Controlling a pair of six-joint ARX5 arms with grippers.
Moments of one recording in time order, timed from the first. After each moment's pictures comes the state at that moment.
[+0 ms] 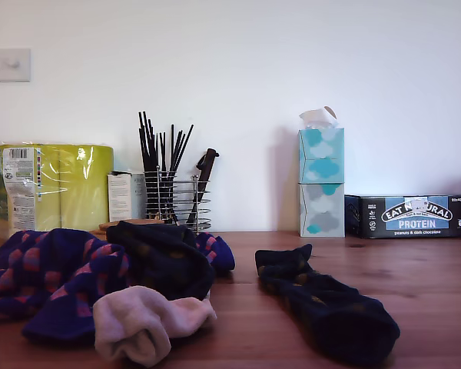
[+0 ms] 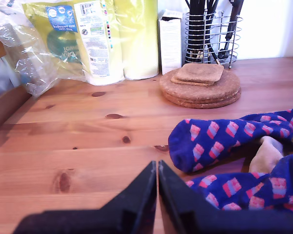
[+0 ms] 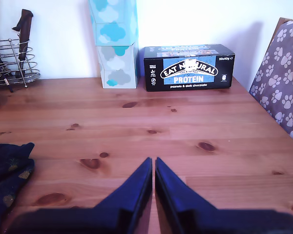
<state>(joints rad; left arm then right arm) 0.00 0.00 0.03 -0.22 0.00 -0.01 0.00 0.01 0.03 -0.16 0.00 0.00</state>
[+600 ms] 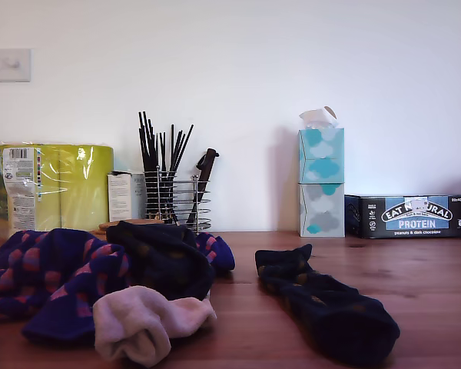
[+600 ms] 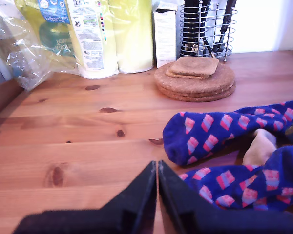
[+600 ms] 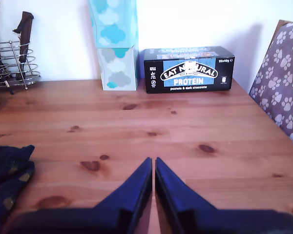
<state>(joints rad) 0.00 0.00 0.03 -0.21 0.02 -0.02 0.00 0.01 0.03 -0.15 0.00 0.00</state>
